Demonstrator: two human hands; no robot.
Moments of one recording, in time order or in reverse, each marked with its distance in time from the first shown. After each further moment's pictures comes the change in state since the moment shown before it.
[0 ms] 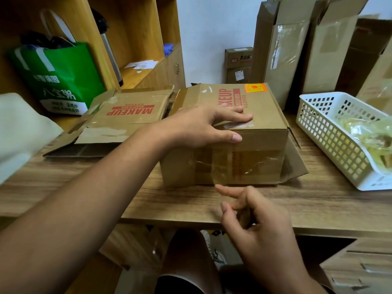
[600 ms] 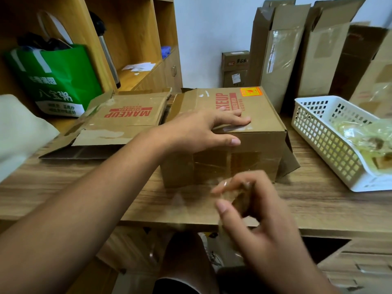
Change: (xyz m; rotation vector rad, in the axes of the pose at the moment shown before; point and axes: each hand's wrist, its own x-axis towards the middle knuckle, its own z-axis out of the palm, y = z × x) left_hand -0.004 0.005 0.004 0.060 0.025 -0.001; right_hand 0.011 -0.030 -0.018 0.244 -0.091 0.071
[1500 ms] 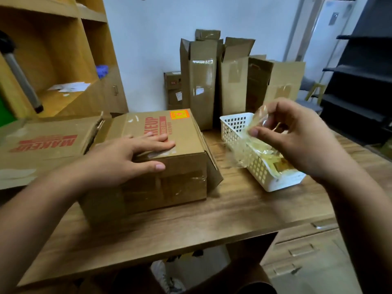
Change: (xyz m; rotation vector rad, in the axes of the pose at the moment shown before) left_hand 0.004 -0.009 0.003 -0.029 -0.027 0.079; right_hand 0.075 -0.010 -0.188 -0.537 0.257 0.078
